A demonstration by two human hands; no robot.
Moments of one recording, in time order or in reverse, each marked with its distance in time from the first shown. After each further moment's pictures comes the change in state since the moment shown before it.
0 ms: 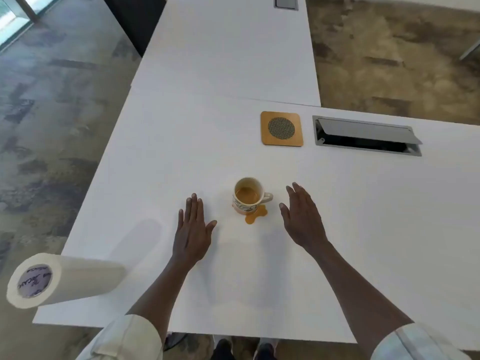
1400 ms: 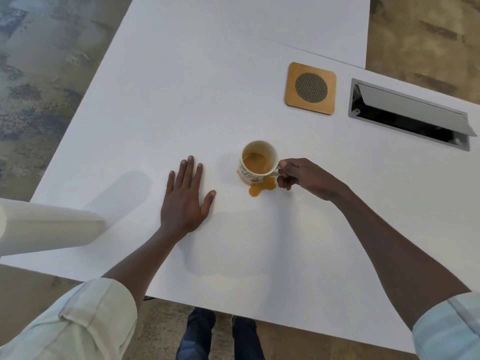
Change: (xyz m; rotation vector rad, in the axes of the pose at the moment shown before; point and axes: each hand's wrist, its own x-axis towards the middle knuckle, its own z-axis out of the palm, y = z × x) left_hand -0.004 -0.019 0.034 0.101 0.114 -0.027; right_hand 0.081 0.004 -0.006 0.834 -0.763 0.040
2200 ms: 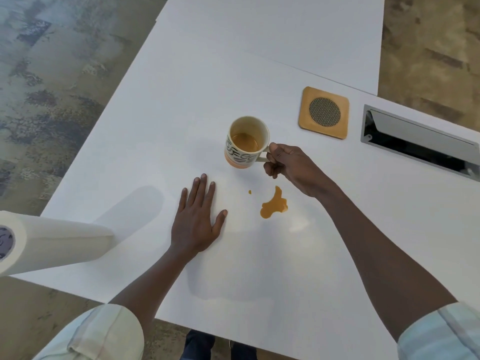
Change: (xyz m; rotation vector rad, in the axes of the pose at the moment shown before) left_hand 0.001 0.002 -0.001 -0.019 -0.006 -0.019; right_hand 0.057 -0.065 0.023 0.171 0.065 -0.169
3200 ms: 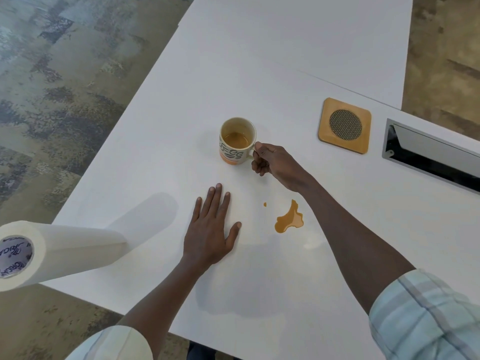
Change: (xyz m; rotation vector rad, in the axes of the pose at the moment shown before) left_hand 0.001 0.000 0.003 -0.009 0.013 -0.010; right_hand 0.077 0.001 0.038 -0.031 -0.046 0.080
